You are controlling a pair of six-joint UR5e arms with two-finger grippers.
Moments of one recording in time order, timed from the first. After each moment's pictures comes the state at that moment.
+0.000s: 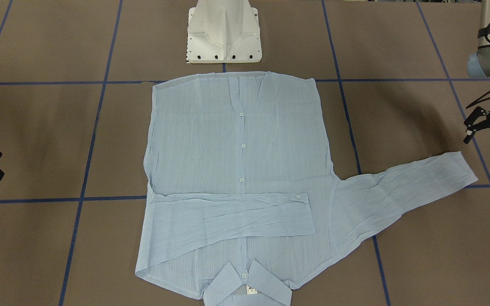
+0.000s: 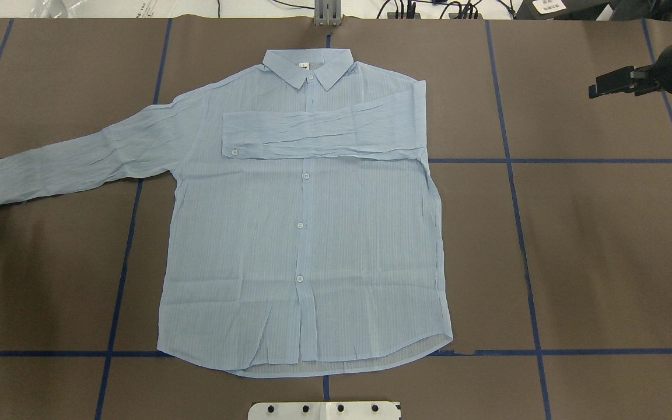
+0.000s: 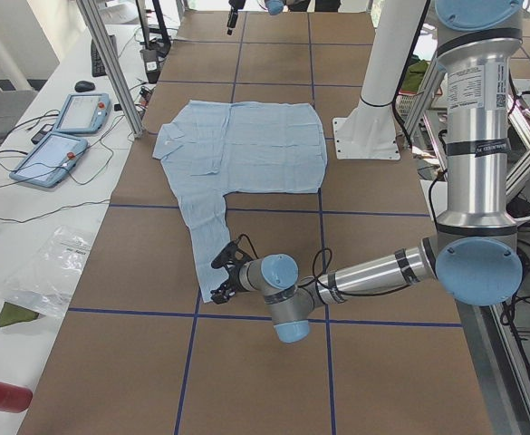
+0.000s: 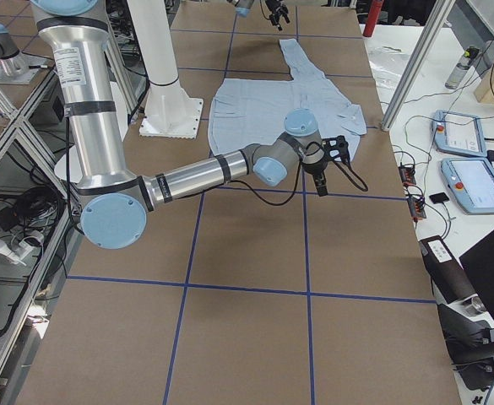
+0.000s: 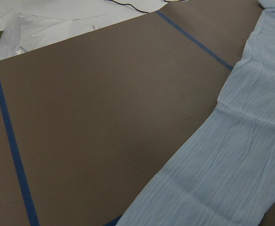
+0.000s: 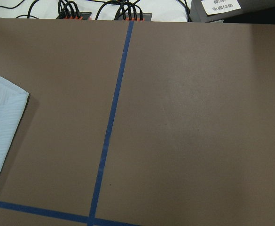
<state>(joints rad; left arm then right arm) -1.12 -1.47 -1.19 -3.18 -2.00 -0.46 1.18 -1.41 1.71 -1.04 2.14 0.71</state>
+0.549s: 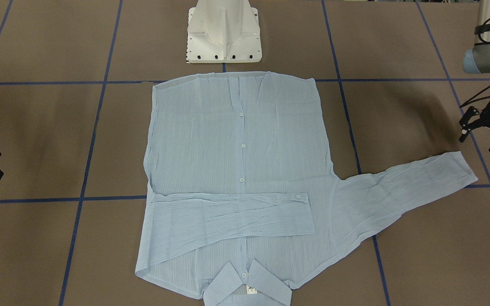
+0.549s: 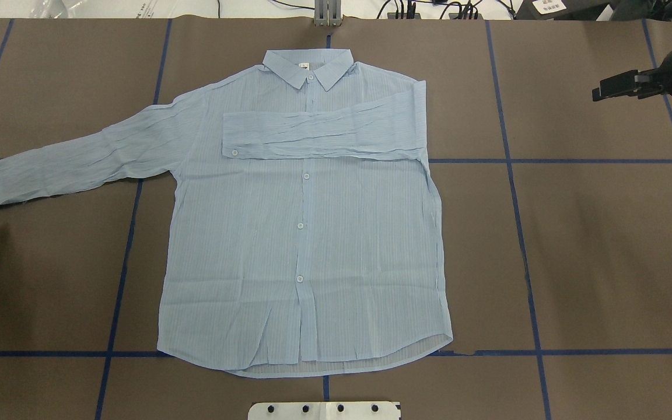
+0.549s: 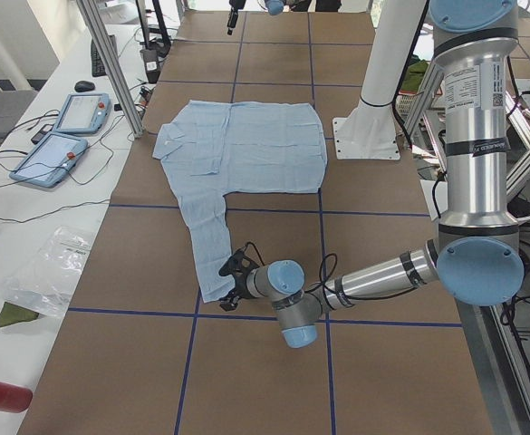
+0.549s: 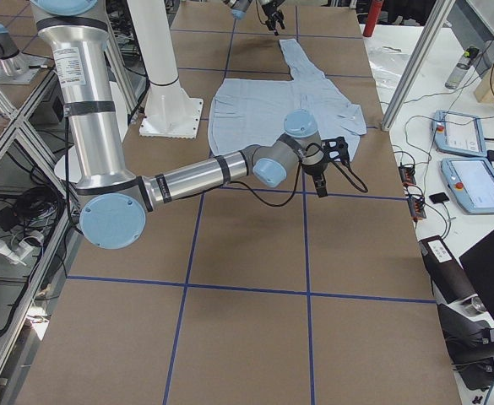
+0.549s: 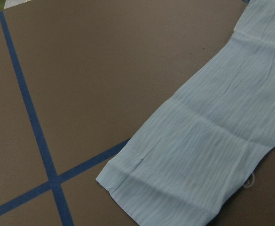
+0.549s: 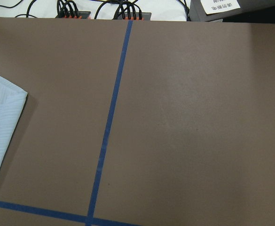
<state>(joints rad) -1.06 -1.46 -1.17 -3.18 -1.98 -0.46 1.18 -1.41 1.71 -1.03 2.14 0.70</state>
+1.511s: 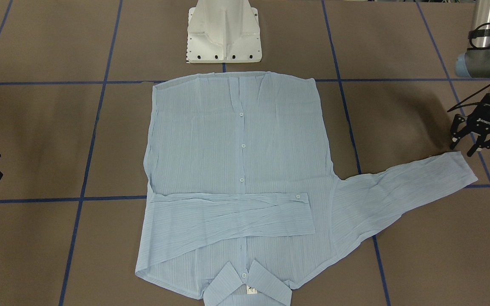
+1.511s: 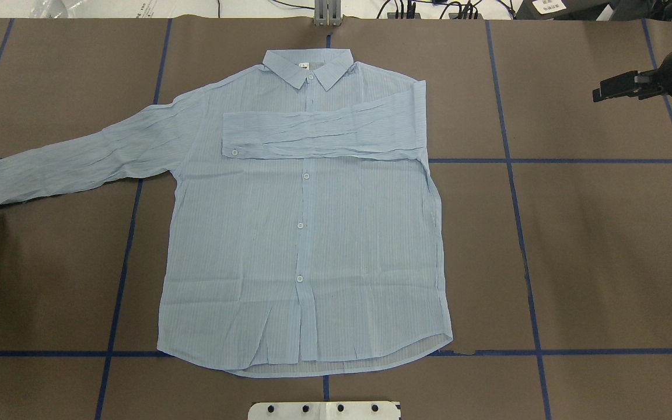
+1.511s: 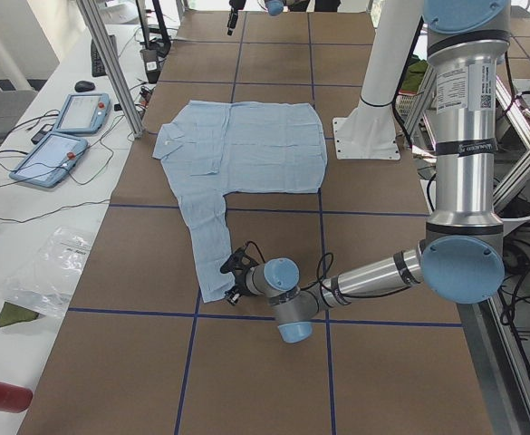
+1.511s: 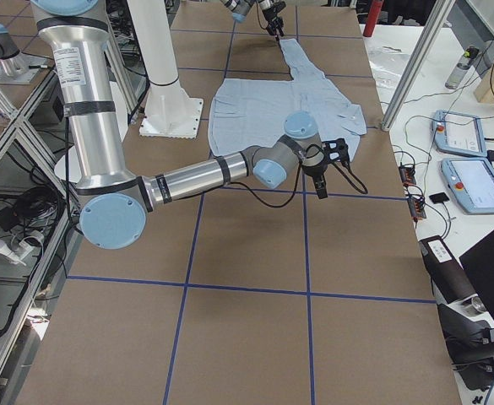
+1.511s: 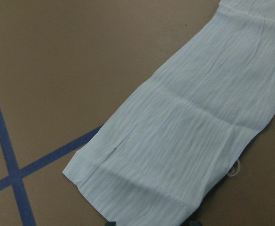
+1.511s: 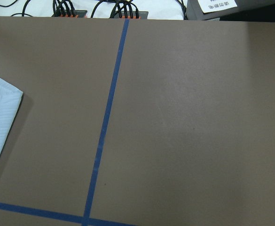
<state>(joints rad) -1.03 -1.50 -1.13 -3.18 -1.98 -0.46 1.18 -1.41 1.70 -1.03 2.14 0.71</state>
